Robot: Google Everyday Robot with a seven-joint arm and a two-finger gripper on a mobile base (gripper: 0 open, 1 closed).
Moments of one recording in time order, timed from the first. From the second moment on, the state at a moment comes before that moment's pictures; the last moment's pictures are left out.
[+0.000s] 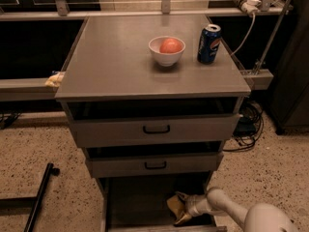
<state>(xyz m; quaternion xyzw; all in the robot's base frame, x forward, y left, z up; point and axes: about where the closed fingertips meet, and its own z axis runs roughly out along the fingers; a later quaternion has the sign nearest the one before) 0.548 -0.141 0.104 -0.62 0.68 0.20 0.32</state>
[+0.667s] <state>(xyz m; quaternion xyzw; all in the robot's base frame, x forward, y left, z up) 0.549 -0.137 0.116 -0.62 0.69 0.19 0.33</state>
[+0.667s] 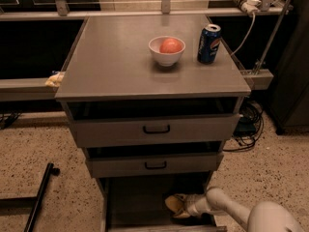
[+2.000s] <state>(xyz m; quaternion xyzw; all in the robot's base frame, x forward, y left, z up) 0.525 -0.191 0.266 -0.60 0.74 0.15 0.28</state>
